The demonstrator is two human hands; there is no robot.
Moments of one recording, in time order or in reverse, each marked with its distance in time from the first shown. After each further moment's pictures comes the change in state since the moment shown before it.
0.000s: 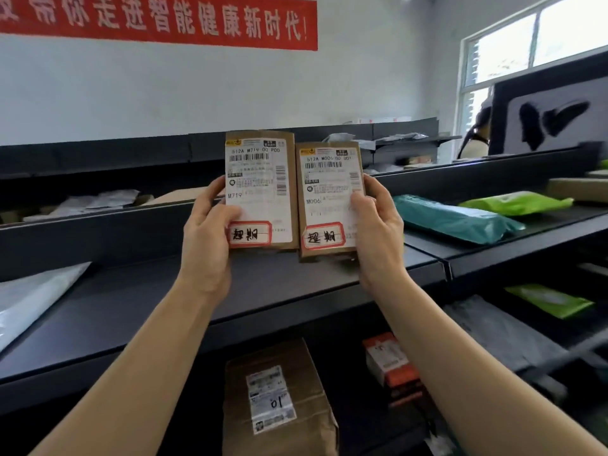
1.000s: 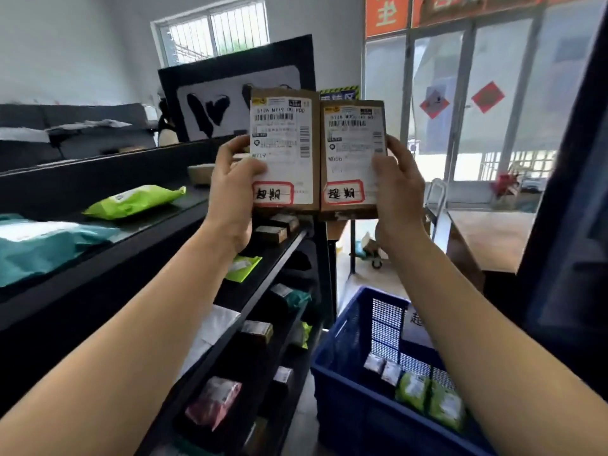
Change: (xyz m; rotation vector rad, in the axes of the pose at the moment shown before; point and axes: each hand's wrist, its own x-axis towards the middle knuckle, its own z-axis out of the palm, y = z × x) left_hand -0.164 -0.106 0.537 -0.369 -0.761 -0.322; right_hand -0.031 -0.257 -0.472 -0.433 0.857 -0.408
